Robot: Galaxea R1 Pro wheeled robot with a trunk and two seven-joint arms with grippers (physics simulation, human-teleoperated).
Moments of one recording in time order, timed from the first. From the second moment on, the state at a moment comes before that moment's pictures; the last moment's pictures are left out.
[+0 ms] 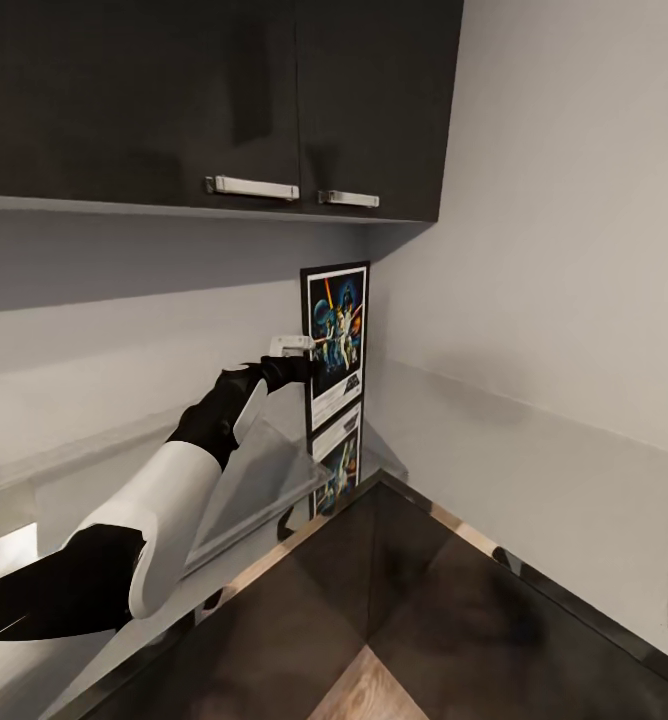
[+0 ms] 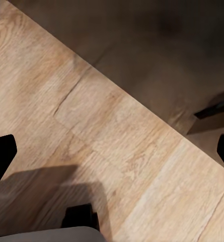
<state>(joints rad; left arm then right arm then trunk) -1.19 -0.17 -0.06 -0.61 0.06 0.36 -0.17 -0.13 -0.12 -0.05 -0.09 -0.12 -0.40 0.03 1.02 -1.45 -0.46</state>
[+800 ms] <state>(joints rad) -1.19 -0.17 -0.06 -0.62 0.06 0.36 -0.17 -0.13 -0.12 -0.05 -0.09 -0.12 -0.40 0.03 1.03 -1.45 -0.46</state>
